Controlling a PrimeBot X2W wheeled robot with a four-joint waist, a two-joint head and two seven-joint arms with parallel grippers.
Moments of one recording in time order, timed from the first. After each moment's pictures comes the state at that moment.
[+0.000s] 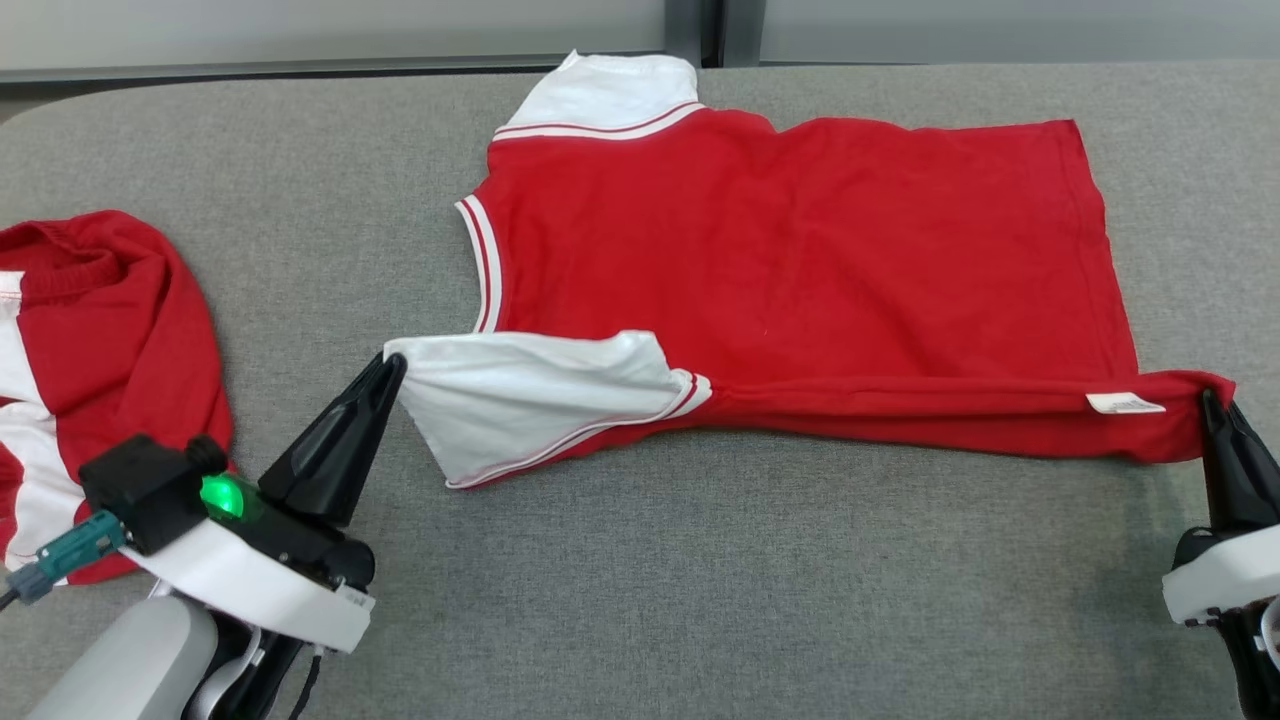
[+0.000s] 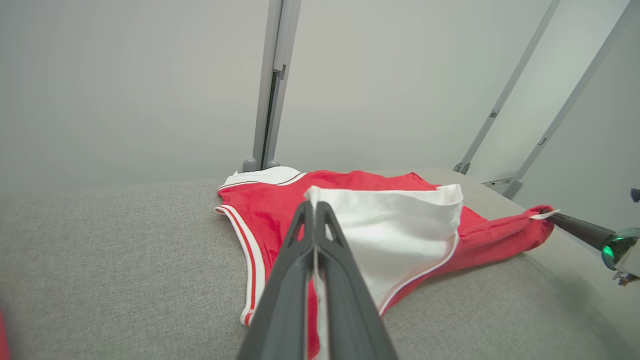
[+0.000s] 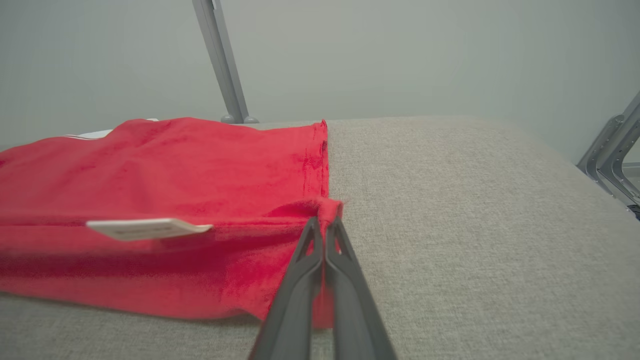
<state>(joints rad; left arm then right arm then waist) -0.27 0.55 -0.51 -0.01 -0.80 -0.13 -0.24 -0.13 -0.30 -0.05 0.22 0.34 0.13 -0.04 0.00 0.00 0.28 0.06</state>
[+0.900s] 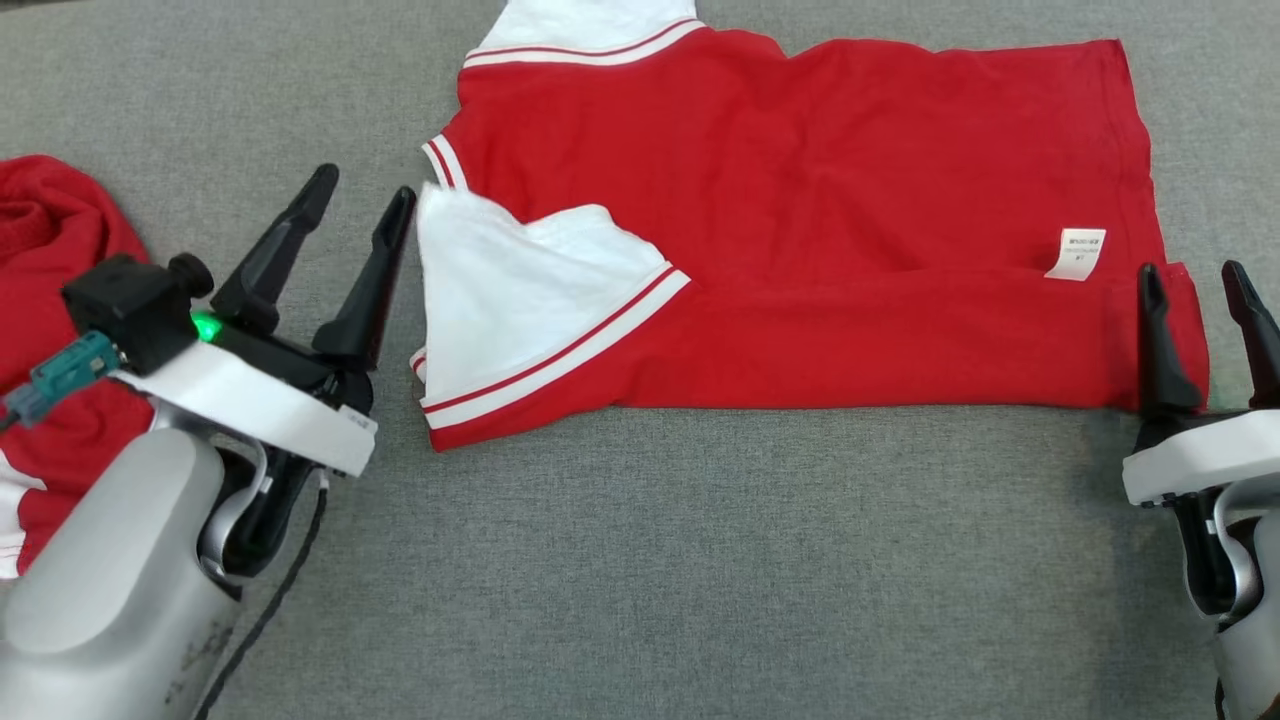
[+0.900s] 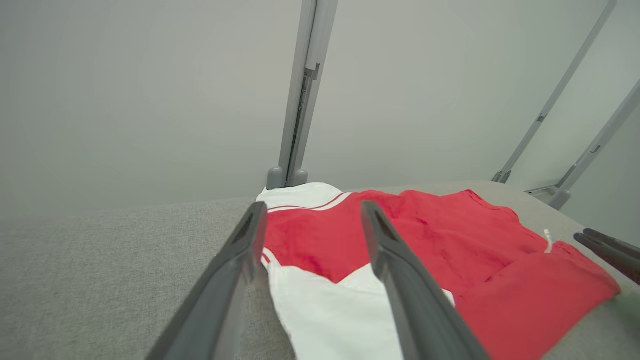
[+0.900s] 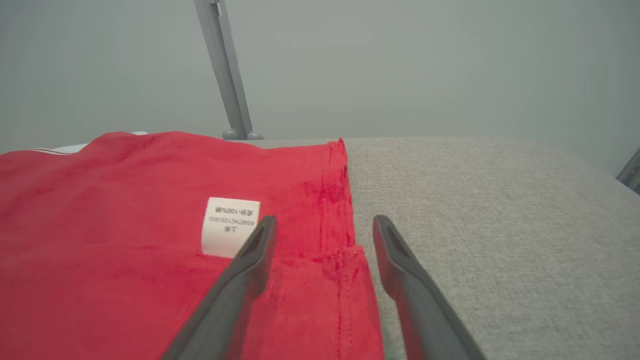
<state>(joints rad) -0.61 0.47 -0.58 0.26 -0.83 -0.13 -0.26 -0.40 -0.28 0.02 0.45 0.29 0.13 -0.19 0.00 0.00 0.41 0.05</state>
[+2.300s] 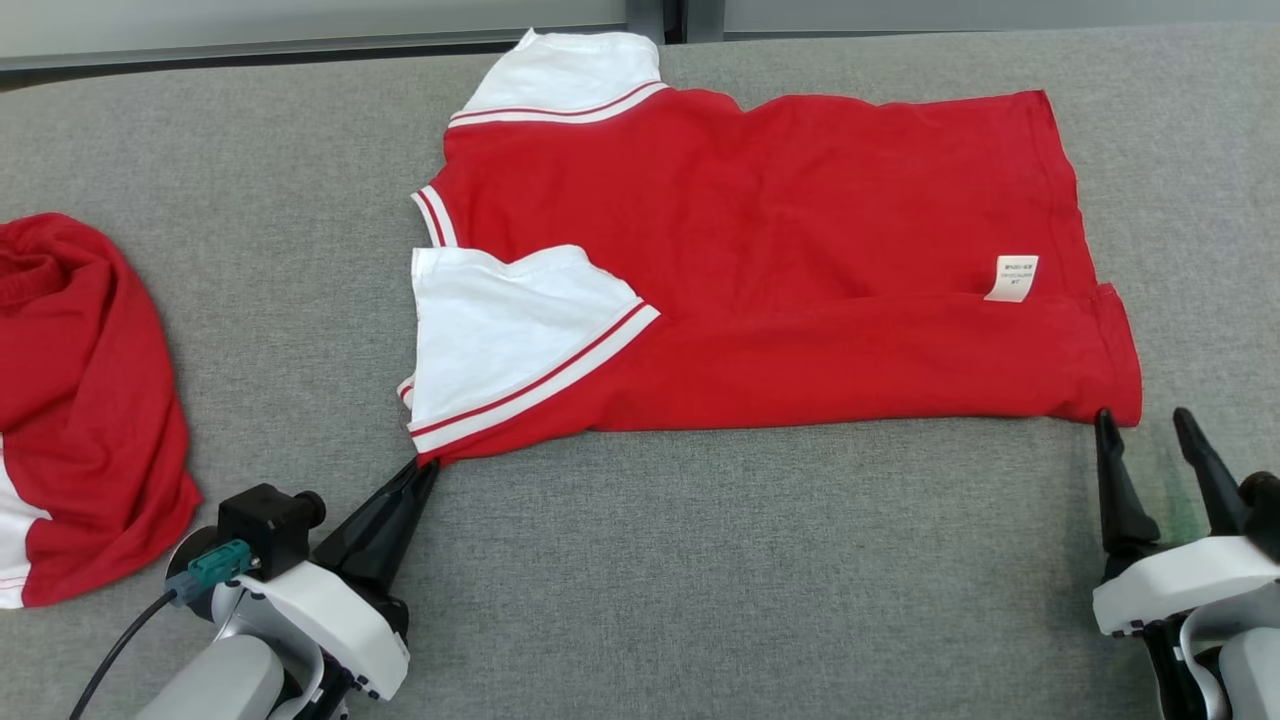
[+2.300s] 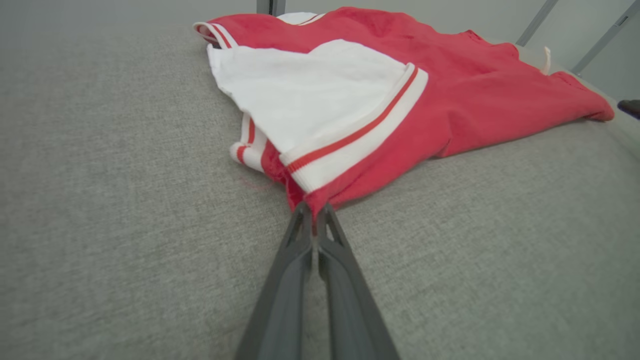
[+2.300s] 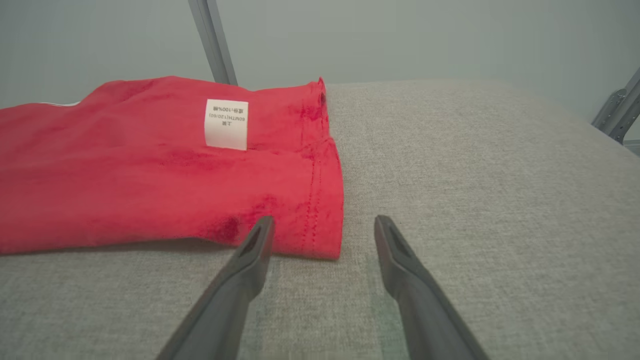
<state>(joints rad) -0.34 0.44 -0.67 0.40 -0.71 -0.13 -0.26 -0.21 -0.25 0.03 0.44 0.29 0.13 -0.23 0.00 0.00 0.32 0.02</state>
